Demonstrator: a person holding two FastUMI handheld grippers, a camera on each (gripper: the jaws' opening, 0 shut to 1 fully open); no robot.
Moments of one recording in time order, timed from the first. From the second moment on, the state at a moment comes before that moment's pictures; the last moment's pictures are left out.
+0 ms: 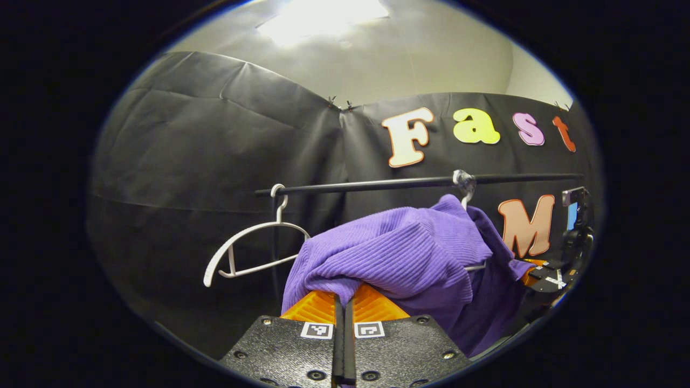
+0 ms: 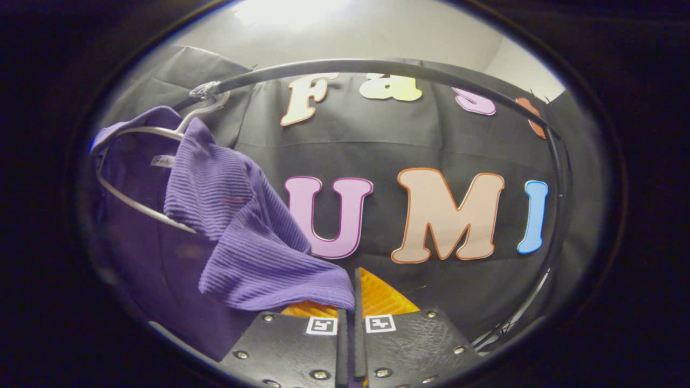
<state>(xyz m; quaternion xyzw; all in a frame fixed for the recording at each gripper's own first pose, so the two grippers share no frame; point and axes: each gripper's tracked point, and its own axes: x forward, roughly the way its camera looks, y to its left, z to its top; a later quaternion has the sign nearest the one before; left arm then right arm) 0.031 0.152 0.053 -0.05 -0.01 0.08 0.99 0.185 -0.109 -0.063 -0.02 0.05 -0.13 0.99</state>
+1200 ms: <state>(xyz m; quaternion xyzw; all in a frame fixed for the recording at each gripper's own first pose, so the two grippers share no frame) 0.081 0.242 0.108 -0.09 -0.04 0.10 0.99 0.250 -0.169 -0.008 0.01 0.00 -0.17 0.98</state>
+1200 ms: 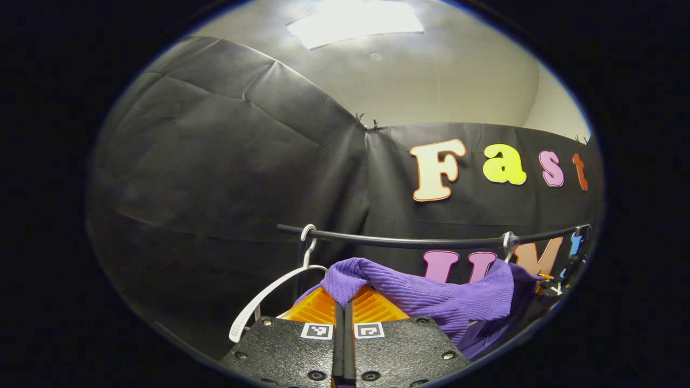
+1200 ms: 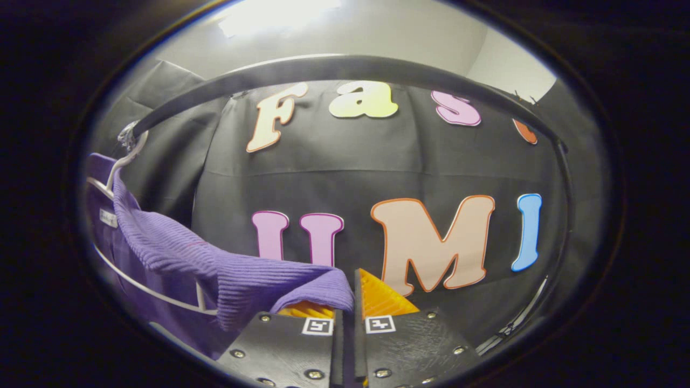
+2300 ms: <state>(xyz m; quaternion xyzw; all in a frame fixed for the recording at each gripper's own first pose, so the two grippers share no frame) 0.145 0.262 0.019 -0.10 0.02 0.12 0.99 0.292 -0.191 -0.064 0.04 0.03 -0.21 0.98</state>
